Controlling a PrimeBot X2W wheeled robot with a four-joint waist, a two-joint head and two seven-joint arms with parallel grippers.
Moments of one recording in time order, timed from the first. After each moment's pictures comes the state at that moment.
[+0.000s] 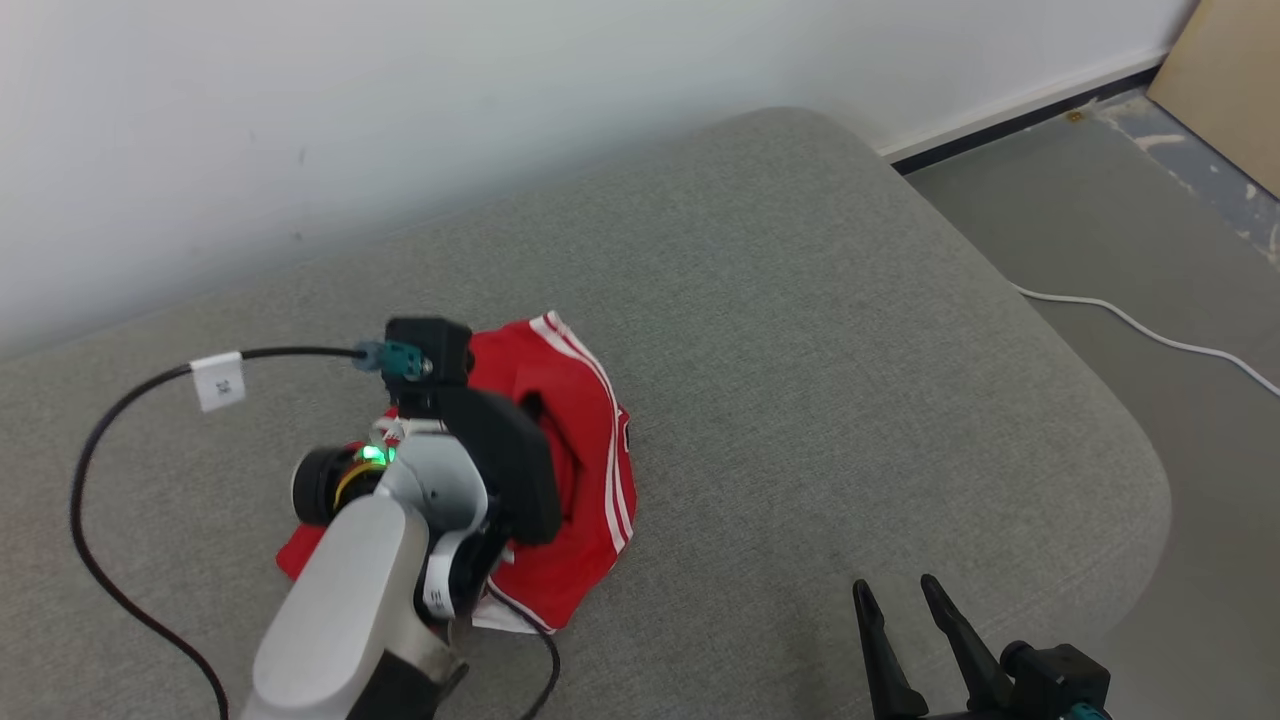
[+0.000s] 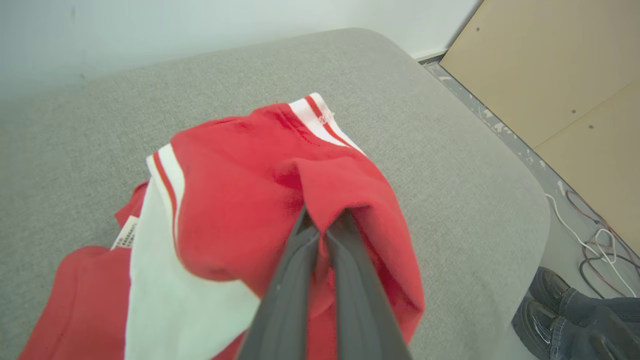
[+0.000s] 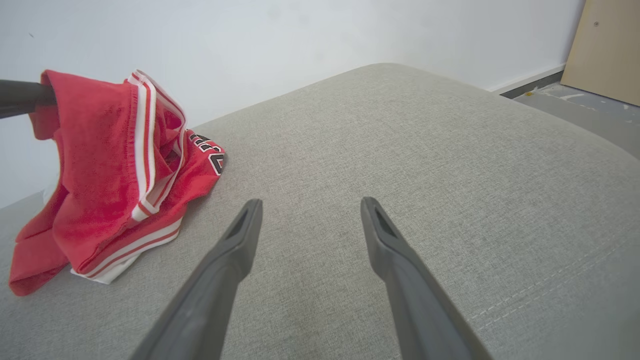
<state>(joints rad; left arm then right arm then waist) -0.58 0.05 -0.31 0.41 -0.48 0.01 0.51 0.07 -0.05 0.07 0.18 0.25 0.13 -0.16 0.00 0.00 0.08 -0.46</state>
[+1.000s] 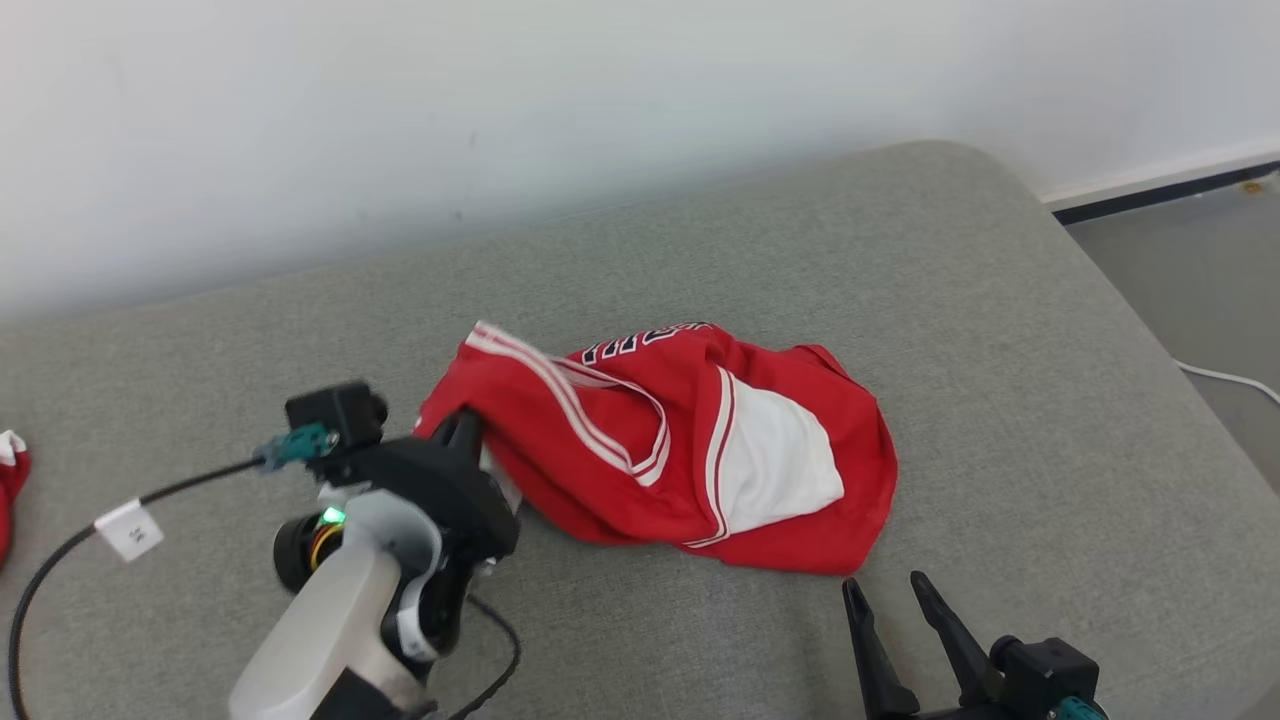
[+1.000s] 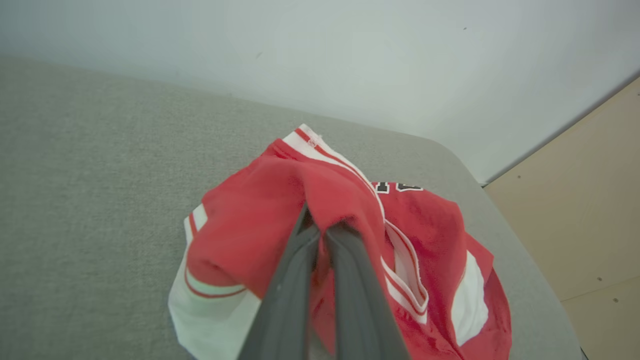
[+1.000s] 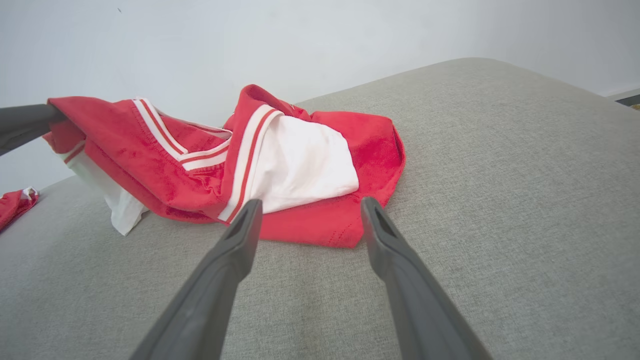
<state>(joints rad) -0.62 0.13 -0.46 0.61 -0.89 0.08 -0.01 0.06 -0.05 0.09 0.18 0.24 0.13 -0.15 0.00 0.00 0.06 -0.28</state>
